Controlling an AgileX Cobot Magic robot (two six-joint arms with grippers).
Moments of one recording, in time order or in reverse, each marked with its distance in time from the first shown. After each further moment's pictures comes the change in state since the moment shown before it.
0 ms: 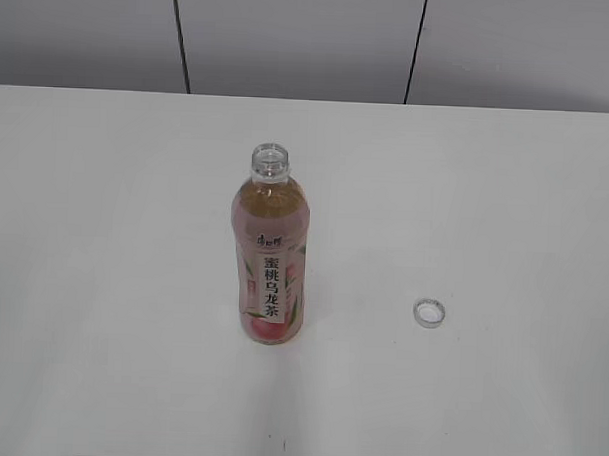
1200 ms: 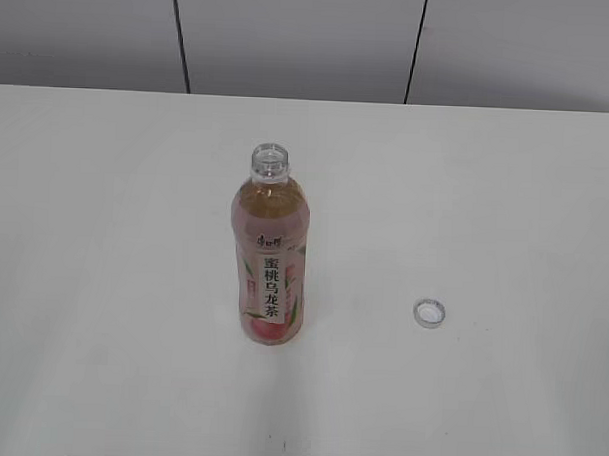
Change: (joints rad) left arm 0.132 -0.051 0.001 0.006 0.000 0.000; right arm 0.000 0.000 0.000 0.000 0.000 0.000
